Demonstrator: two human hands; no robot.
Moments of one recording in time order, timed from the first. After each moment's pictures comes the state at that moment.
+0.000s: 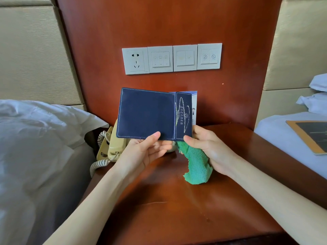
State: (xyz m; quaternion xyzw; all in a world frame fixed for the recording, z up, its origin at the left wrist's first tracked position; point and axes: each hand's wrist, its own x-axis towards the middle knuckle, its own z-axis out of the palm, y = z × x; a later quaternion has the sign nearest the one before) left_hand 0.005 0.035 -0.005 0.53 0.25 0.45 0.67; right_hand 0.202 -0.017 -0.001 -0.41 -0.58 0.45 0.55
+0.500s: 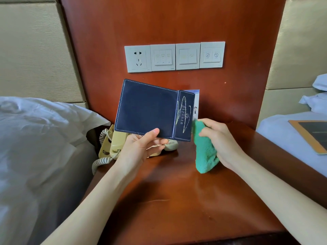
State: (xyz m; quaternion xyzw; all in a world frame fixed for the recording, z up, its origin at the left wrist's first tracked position) left_hand 0.004 0.030 -0.001 0.54 0.27 0.52 0.61; right_hand 0.212 -0.015 0.005 -0.49 -0.56 0.31 0.60
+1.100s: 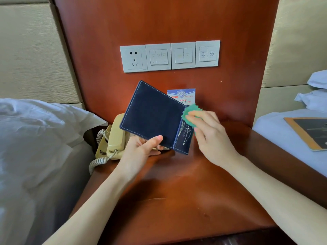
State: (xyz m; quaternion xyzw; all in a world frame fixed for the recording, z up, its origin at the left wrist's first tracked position) left_hand 0.009 0.025 -0.010 0.66 0.32 0.50 0.46; right_hand 0.216 -0.012 -0.004 -0.49 -0.72 -0.23 0.44
